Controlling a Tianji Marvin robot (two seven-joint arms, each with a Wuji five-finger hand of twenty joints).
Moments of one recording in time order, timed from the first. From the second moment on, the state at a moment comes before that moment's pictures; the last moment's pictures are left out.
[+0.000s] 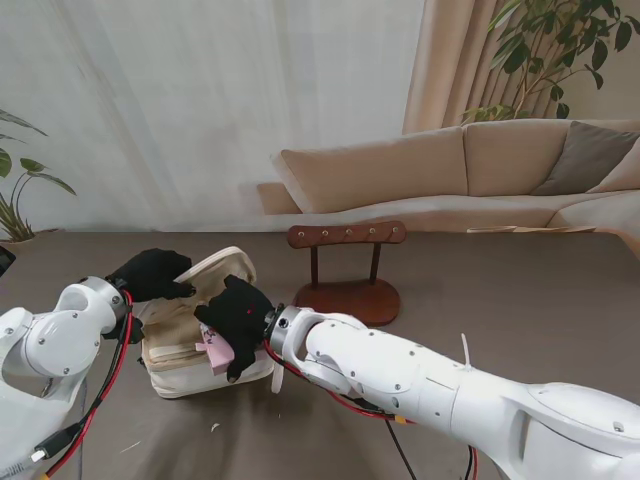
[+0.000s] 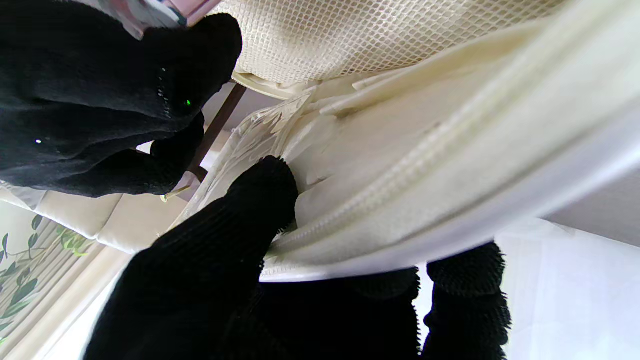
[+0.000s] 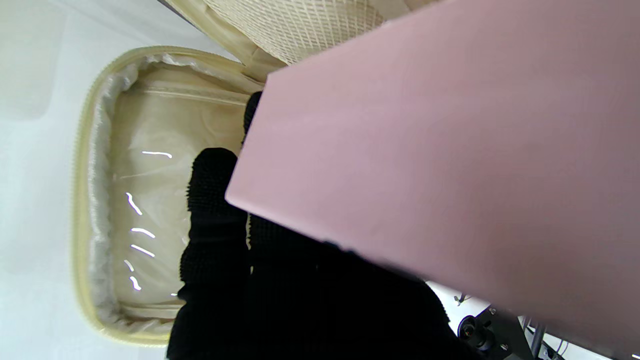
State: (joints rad) left arm 1.53 -1.03 -1.52 -1.73 0.62 -0.02 -0.39; right arm -0.74 -1.38 0.13 -1.05 -1.01 -0.06 -0.48; left_hand 0.94 -0.55 0.71 -0.22 0.84 0.20 0.87 0.51 1.15 0.18 0.53 1.06 1.14 0.11 1.20 1.51 0.62 0.36 1.48 0.73; right_hand -0.29 -1.13 1.24 -0.45 0.71 0.14 1.10 0.22 1.12 0.08 0.69 0.65 1.21 0.11 0.63 0.52 0.64 0.19 1.17 0.40
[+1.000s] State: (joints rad) left arm 1.54 -1.03 -1.51 -1.73 0.61 0.00 -0.37; right arm -0.73 -1.39 0.13 -1.04 -0.99 -0.07 -0.44; left_hand 0.94 -0.54 0.70 -0.22 0.84 0.20 0.87 0.51 1.15 0.19 0.55 1.06 1.14 0.12 1.20 1.51 0.61 0.36 1.49 0.73; right_hand -0.25 -0.83 1.15 -0.46 0.58 0.17 0.85 0.26 1.10 0.06 0.54 0.46 1.21 0.10 0.54 0.52 0.64 0.19 1.17 0.40
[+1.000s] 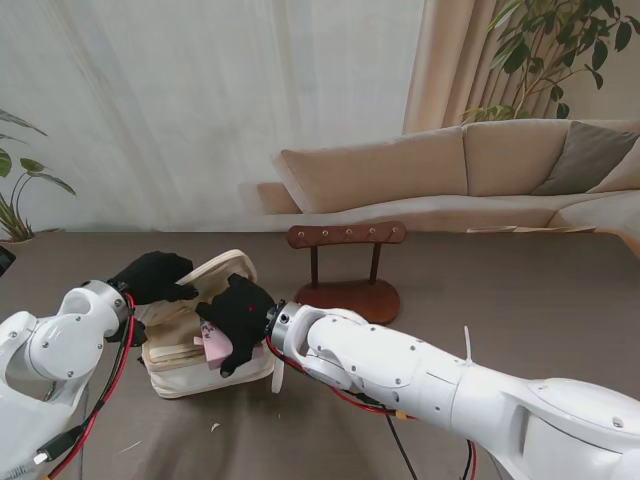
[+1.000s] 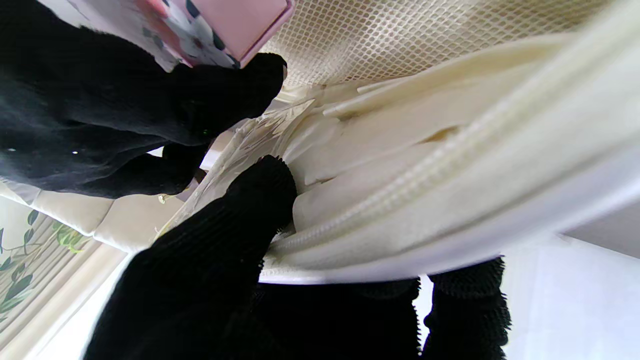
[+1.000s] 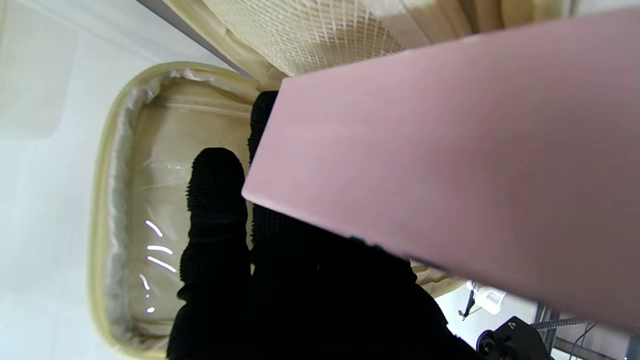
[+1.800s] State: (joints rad) left arm 1.52 -1.05 -1.49 -1.70 0.67 -0.02 -0.28; right arm -0.74 -1.38 0.16 -1.09 -0.91 0.01 -0.30; left_hand 0.96 -0.55 0.69 -0.22 0.83 0.21 0.87 0.51 1.12 0.22 0.44 1.07 1.05 0.23 0.93 1.49 0.48 0.36 1.40 0.74; right_hand -0.23 -0.78 1.13 -0.46 0.54 0.18 0.83 0.22 1.08 0.07 0.56 0.46 1.20 0.10 0.55 0.52 0.65 0.19 1.21 0.42
